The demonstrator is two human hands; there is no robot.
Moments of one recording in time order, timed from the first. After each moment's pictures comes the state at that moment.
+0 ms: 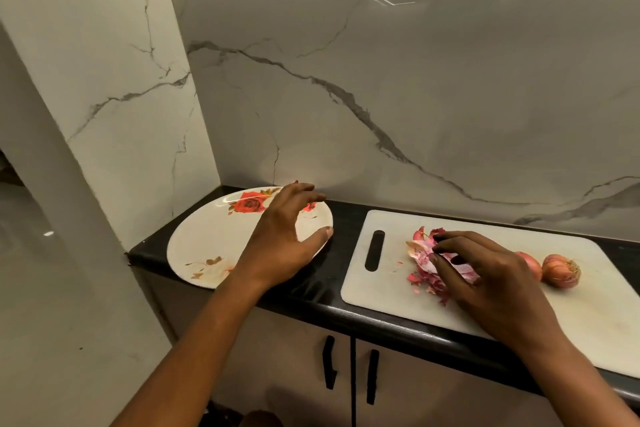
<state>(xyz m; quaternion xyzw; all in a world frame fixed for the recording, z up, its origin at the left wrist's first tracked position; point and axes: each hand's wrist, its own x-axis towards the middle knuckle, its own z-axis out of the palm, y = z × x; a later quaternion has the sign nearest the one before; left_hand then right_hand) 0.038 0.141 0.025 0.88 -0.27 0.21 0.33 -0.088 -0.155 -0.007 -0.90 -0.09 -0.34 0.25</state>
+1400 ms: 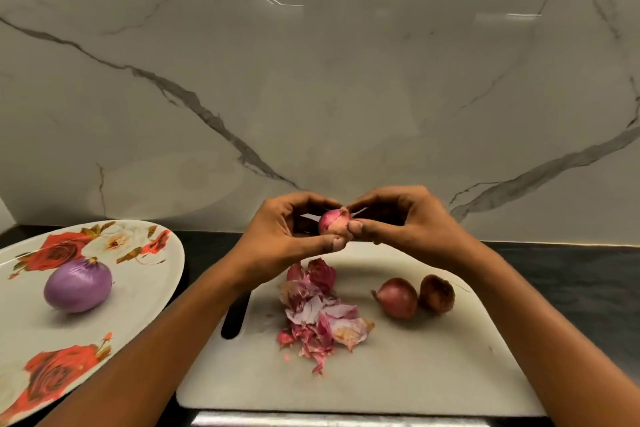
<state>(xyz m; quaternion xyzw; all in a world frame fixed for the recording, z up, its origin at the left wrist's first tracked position) 0.089 -0.052 0.030 0.66 -0.43 -0.11 0.61 -0.019 -0.268 0.056 -0.87 -0.06 -0.17 0.47</state>
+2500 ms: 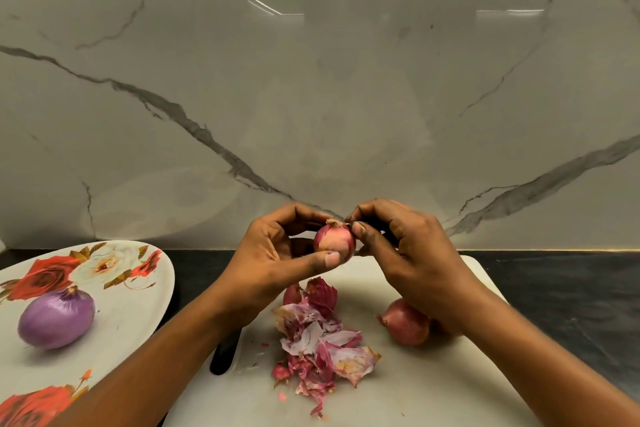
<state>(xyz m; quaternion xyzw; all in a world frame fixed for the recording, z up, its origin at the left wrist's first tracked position) 0.085 -0.052 0.027 0.61 -0.39 -0.15 0.67 -0.016 -0.254 0.031 -0.88 -0.10 -0.32 0.34</state>
